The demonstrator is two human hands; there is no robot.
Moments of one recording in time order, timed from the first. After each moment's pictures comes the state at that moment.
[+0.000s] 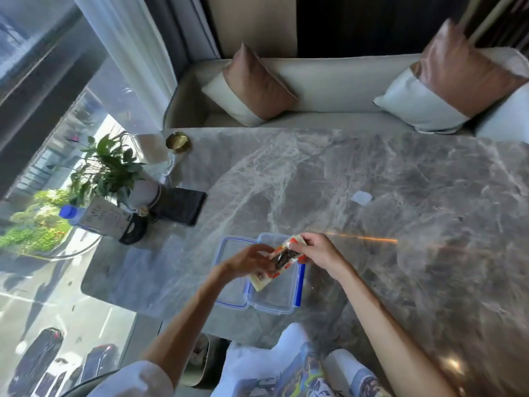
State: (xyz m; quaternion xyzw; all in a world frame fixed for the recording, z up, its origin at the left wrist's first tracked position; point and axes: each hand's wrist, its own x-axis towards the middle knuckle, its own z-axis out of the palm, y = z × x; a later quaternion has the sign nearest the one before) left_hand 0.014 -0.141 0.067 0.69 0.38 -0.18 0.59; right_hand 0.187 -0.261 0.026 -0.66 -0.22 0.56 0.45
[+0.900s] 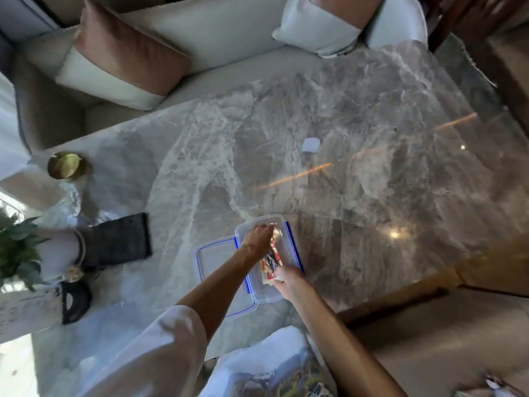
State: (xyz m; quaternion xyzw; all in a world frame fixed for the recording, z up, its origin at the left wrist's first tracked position) left_hand 0.082 -0.116 -0.057 0.92 0.09 -0.32 0.19; right_hand 0.052 -0.242 -0.042 -0.58 0.38 0.49 0.52
